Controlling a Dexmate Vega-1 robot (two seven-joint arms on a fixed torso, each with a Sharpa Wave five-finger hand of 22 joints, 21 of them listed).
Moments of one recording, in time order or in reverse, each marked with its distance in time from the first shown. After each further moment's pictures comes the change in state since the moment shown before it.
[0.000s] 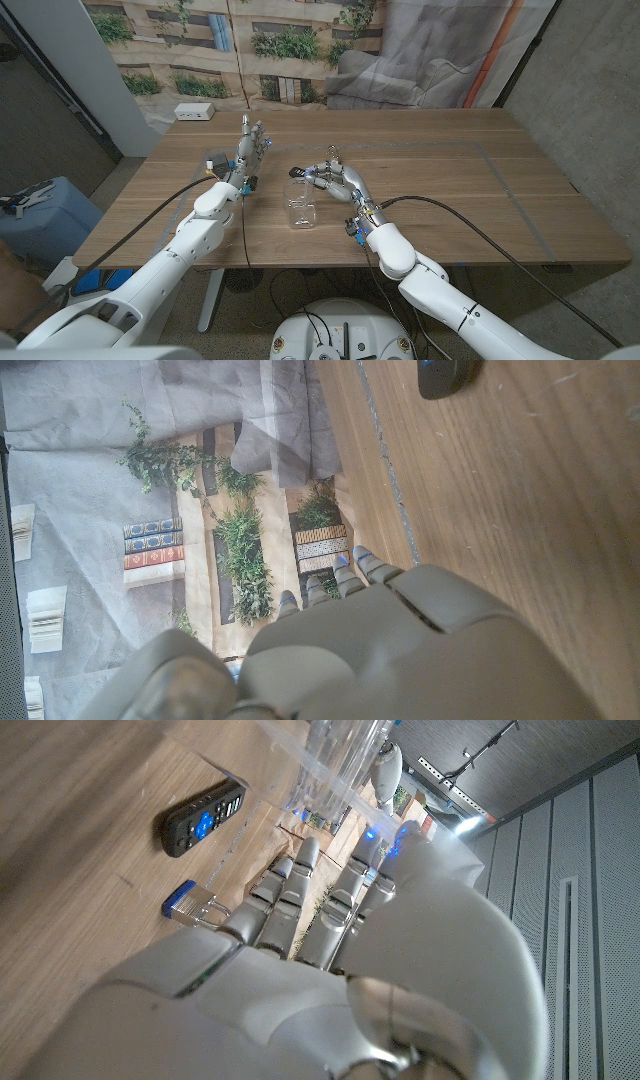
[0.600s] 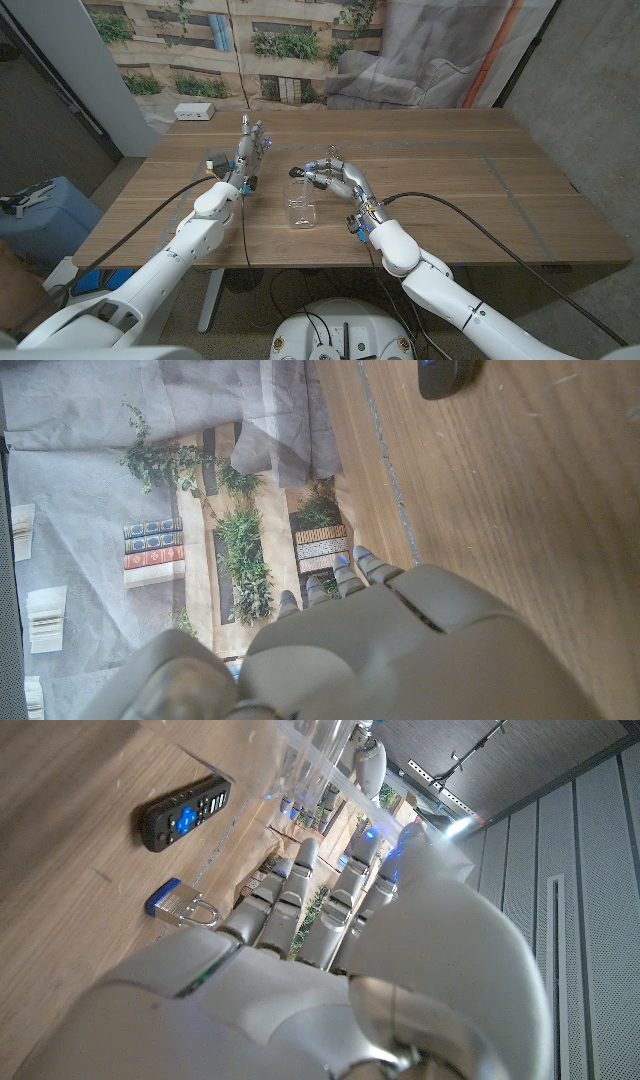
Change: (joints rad) left arm 0.000 0.000 0.000 0.000 0.000 0.000 0.000; left_hand 0.000 0.000 0.000 0.000 0.000 0.000 0.000 0.000 0.000 0.000 0.000 0.000 0.000 0.000 0.000 0.000 0.000 0.000 0.000 0.000 0.000; right arm -0.006 -0.024 0.013 -0.049 0.028 -0.008 0.031; right_hand -0.021 0.000 -0.009 0.001 0.000 -0.012 -0.002 -0.008 0.000 0.000 0.000 0.000 0.003 -0.007 0.007 0.000 0.000 -0.007 0.007 0.000 0.000
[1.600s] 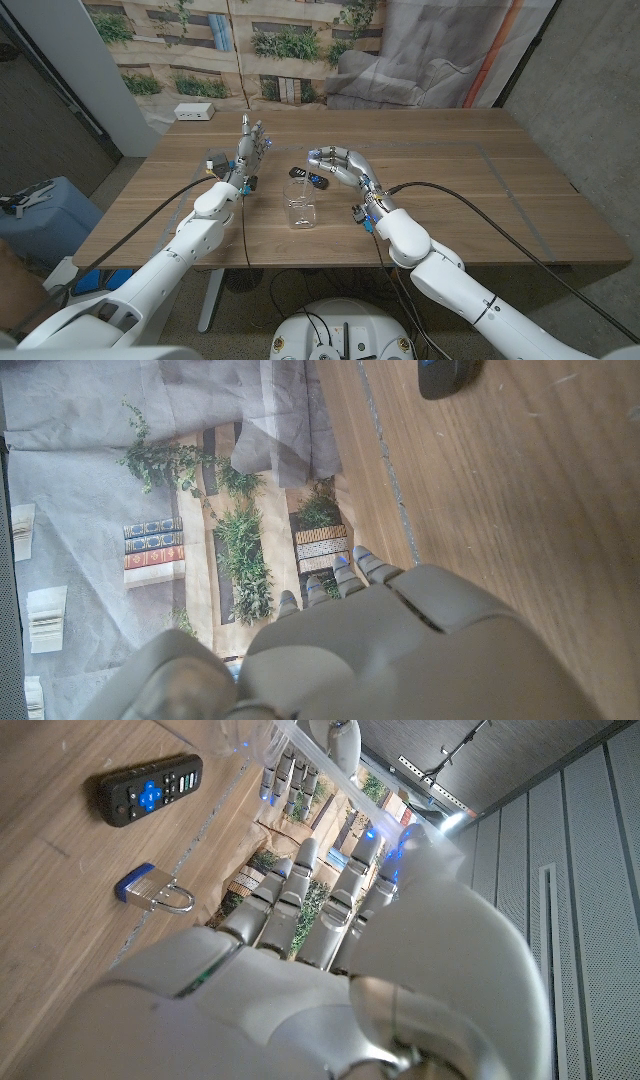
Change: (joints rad) left arm 0.000 0.000 0.000 0.000 0.000 0.000 0.000; left_hand 0.000 0.000 0.000 0.000 0.000 0.000 0.000 0.000 0.000 0.000 0.000 0.000 0.000 0.000 0.000 0.000 0.000 0.000 0.000 0.000 0.000; right arm -0.012 -0.051 0.044 -0.142 0.079 -0.094 0.029; right_hand -0.008 0.008 -0.004 -0.004 0.000 0.004 0.004 0.000 0.001 0.000 0.000 0.007 0.005 0.000 0.000 0.000 0.003 0.007 0.007 0.000 0.000
